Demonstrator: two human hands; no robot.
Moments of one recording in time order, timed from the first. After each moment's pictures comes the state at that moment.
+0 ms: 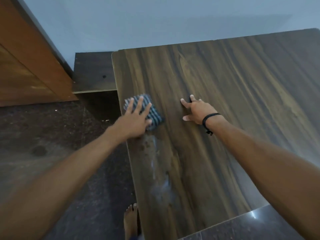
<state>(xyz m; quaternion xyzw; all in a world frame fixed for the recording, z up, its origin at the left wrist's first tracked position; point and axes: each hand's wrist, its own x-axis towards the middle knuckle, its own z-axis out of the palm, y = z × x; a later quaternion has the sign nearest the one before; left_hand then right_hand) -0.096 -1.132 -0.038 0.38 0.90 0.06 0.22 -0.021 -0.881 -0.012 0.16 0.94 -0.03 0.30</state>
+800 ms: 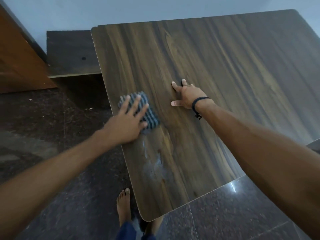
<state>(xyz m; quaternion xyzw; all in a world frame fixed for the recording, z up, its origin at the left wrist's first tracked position) -0.041 -1.156 -0.064 0.53 0.84 -0.03 0.10 -0.001 -0.900 -0.005 0.21 0.93 -0.04 0.31</state>
